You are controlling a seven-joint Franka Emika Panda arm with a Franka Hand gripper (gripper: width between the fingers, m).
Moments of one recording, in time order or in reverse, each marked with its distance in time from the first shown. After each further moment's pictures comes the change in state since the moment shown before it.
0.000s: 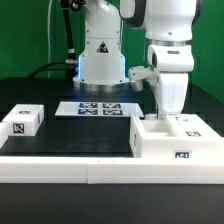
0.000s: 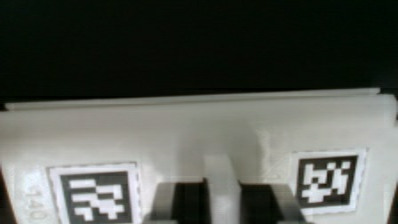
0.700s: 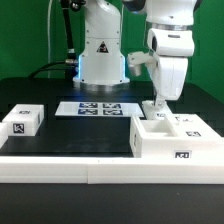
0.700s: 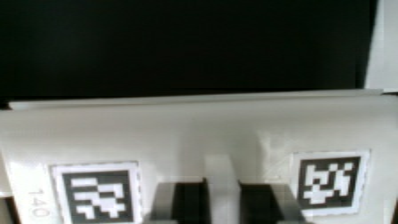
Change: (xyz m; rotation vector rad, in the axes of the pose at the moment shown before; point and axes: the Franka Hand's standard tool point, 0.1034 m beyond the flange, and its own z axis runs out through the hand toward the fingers) arm -0.009 -0.004 -0.034 0.016 -0.051 0.005
